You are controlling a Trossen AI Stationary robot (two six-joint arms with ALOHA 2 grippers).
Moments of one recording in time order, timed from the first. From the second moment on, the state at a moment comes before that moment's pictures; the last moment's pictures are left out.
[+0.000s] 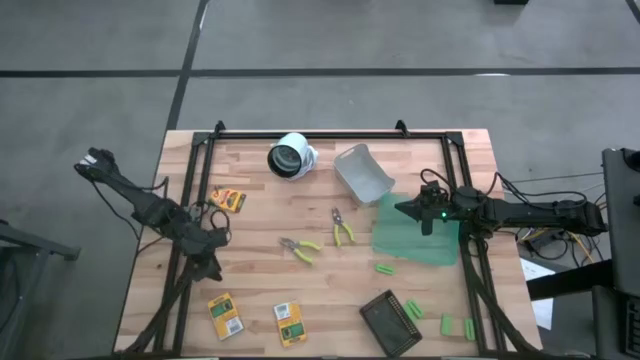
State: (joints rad) left arm -0.61 0.65 0.42 -0.67 0.19 -1.21; right arm -0.12 0.36 0.01 0.19 0.03 0.70
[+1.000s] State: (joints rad) left arm -0.81 1.00 0.42 -0.39 0.16 -1.27; right arm -0.12 0.36 0.01 0.18 0.03 0.70
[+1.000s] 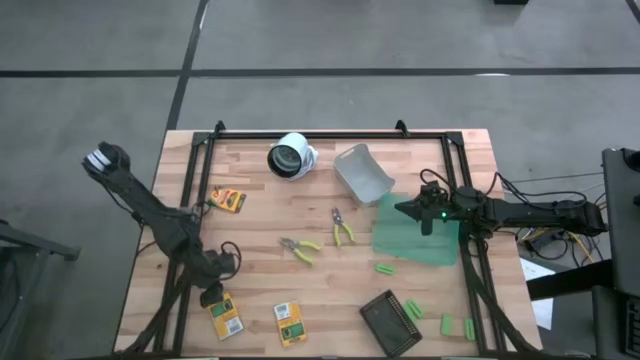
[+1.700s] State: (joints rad) left arm -0.81 1.08 0.30 -0.13 0.23 -1.31; right arm -0.12 0.36 0.01 0.18 0.03 0.70
